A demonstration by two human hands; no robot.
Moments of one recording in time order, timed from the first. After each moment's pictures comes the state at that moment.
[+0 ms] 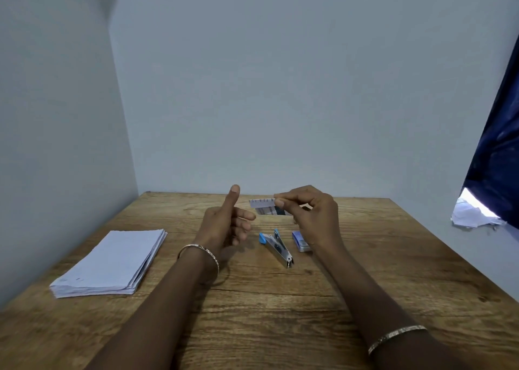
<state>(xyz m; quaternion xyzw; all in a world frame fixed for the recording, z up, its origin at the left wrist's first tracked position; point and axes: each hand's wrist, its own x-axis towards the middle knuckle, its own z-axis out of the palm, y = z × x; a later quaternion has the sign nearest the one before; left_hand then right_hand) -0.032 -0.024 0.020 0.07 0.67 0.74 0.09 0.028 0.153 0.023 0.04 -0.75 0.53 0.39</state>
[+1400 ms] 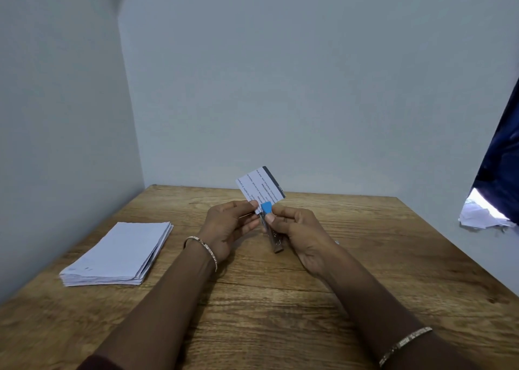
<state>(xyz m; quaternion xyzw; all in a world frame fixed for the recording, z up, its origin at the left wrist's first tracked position) -0.040 -0.022 0.007 0.05 0.52 0.84 0.15 0.024 0.128 0.002 -0.05 -0.63 0.77 0.08</state>
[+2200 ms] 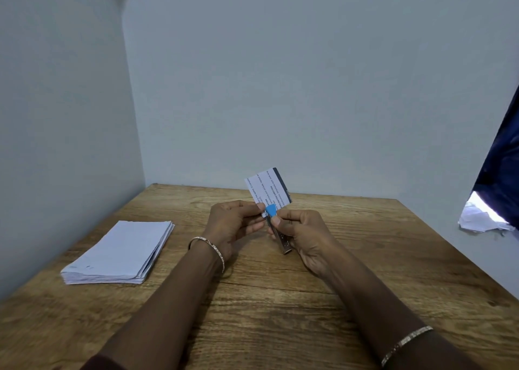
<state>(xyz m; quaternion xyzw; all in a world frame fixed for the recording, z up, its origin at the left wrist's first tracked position) -0.030 -0.018 0.014 0.05 0.54 0.83 0.14 0.021 0.134 -0.002 -0.06 -0.61 0.78 0.10</state>
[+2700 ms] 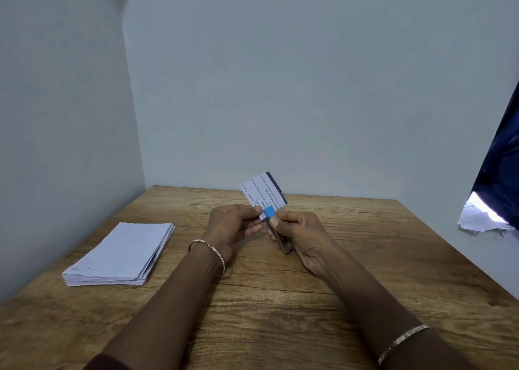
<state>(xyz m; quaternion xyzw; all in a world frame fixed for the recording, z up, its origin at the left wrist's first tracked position) -0.033 -0.019 0.012 0.04 0.55 0.82 0.14 0.021 0.131 -0.003 -0.06 -0.63 0.77 0.09</state>
